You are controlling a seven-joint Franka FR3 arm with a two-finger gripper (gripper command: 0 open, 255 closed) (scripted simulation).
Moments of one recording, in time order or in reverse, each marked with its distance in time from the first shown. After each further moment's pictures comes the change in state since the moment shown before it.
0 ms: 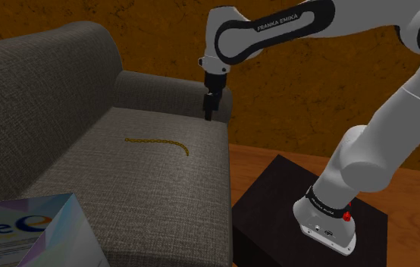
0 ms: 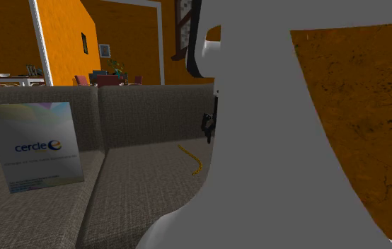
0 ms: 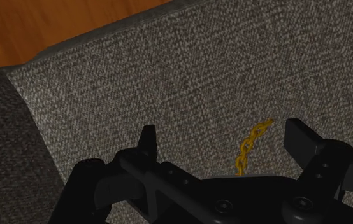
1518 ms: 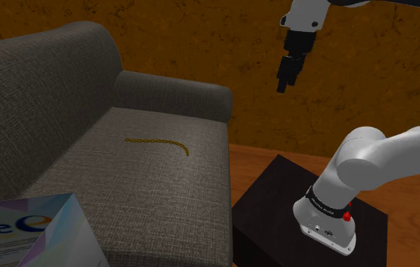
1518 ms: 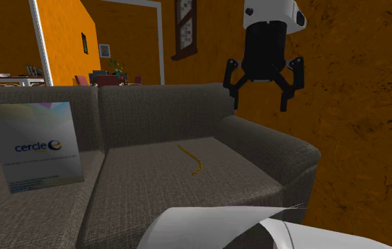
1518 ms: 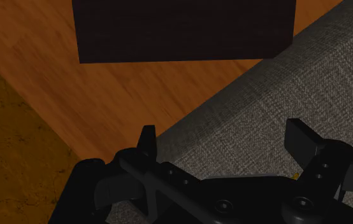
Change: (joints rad) arm -0.121 -0.663 -0.060 -0.134 -0.055 -0.547 0.201
